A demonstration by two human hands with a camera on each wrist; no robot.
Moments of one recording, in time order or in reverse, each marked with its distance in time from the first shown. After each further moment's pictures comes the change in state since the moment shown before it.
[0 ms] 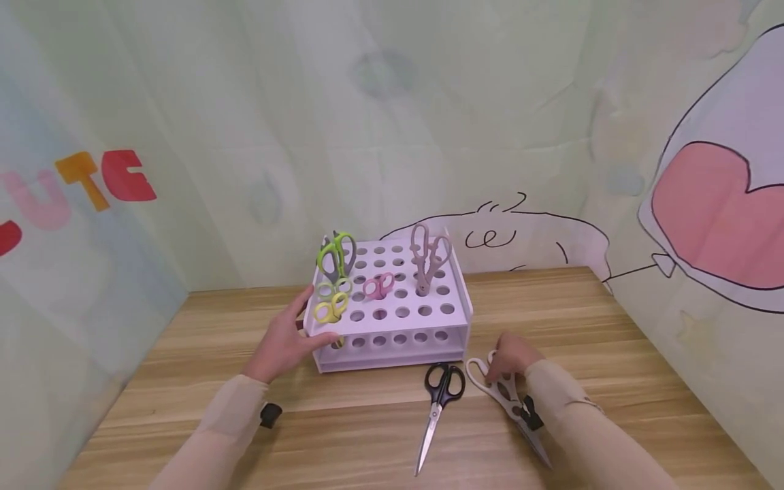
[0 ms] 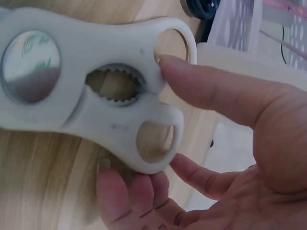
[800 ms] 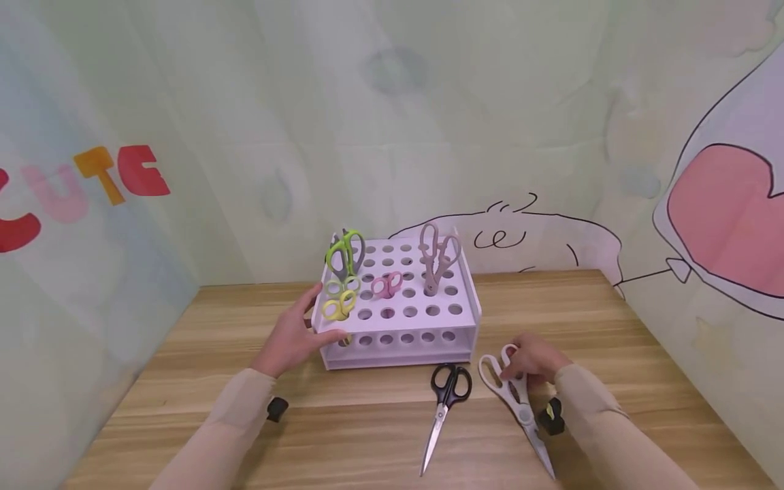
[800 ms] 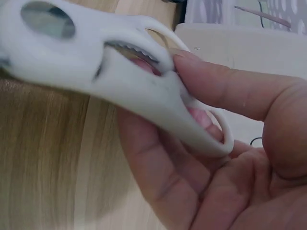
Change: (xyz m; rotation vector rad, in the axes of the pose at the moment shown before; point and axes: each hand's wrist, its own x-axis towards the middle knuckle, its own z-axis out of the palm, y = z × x) left_hand 0.000 0.000 -0.001 -0.058 0.000 -0.009; right_hand -0.002 0.015 -0.013 0.235 -0.116 -0.006
